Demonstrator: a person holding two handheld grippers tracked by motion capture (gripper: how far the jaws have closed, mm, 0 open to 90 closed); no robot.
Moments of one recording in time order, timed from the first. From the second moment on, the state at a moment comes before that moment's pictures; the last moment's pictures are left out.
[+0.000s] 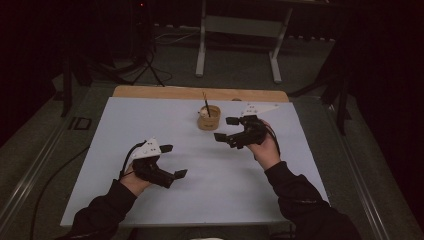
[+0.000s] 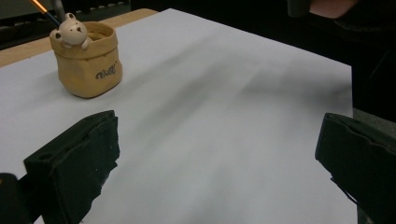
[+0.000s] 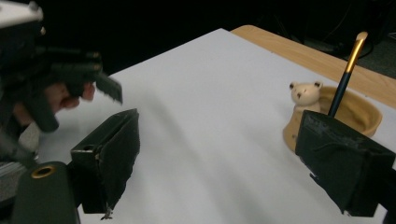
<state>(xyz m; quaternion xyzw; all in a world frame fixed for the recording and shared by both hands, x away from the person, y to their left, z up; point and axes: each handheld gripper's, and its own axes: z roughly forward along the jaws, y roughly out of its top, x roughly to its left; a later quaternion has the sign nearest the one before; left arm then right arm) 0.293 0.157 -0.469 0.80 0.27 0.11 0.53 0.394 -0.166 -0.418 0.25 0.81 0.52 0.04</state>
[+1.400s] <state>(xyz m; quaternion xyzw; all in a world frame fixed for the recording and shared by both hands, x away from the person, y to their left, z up) 0.257 0.224 -0.487 0.79 0.28 0.11 0.54 0.309 -0.270 -0.476 0.24 0.82 0.51 0.05</state>
